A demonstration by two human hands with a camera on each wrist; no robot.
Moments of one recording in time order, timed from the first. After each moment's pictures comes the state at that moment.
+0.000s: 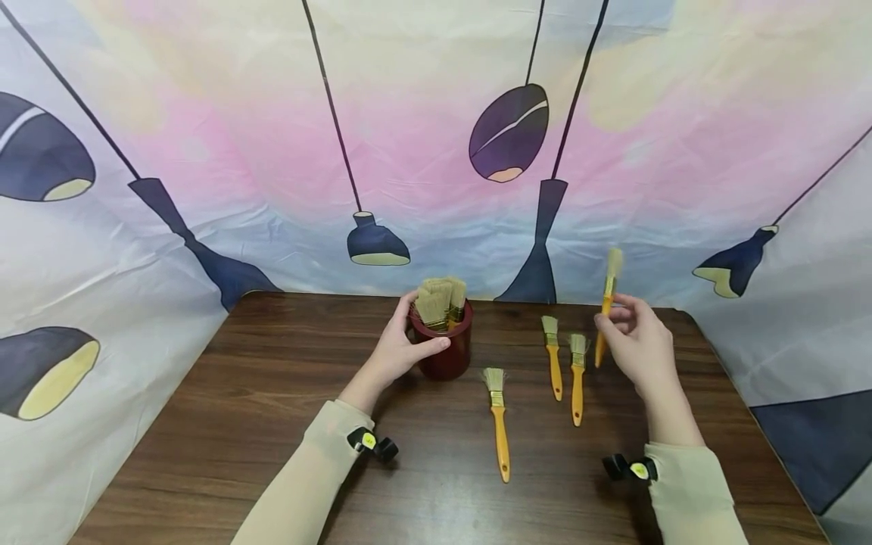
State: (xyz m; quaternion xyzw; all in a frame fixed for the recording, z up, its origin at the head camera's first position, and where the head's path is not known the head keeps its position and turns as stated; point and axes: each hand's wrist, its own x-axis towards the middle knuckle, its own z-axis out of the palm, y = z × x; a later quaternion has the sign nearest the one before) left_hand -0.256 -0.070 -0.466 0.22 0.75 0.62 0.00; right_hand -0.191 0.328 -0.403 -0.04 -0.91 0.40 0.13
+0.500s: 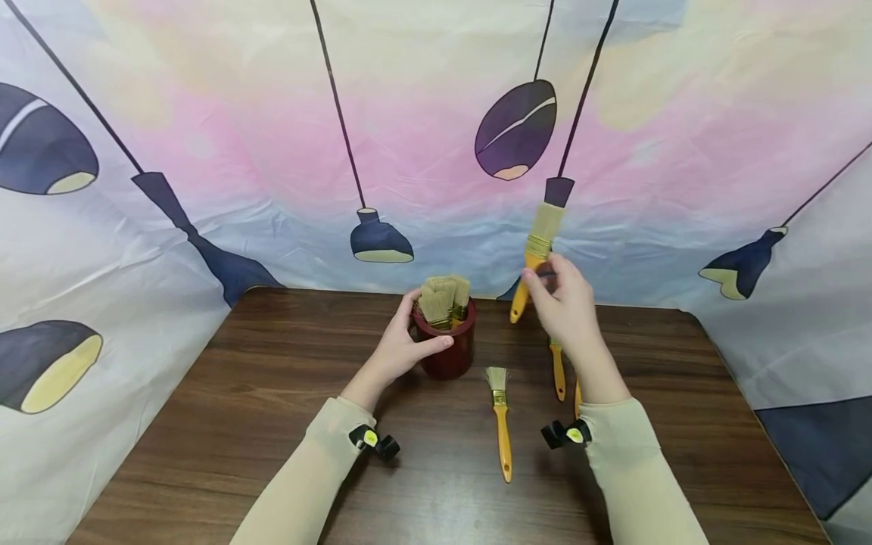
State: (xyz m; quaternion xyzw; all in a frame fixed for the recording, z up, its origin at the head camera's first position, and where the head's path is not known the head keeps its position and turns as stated) left_hand -0.256 -0.070 -0.465 0.21 0.76 0.61 0.00; right_hand -0.230 0.224 -0.359 0.08 -0.86 0.48 0.16
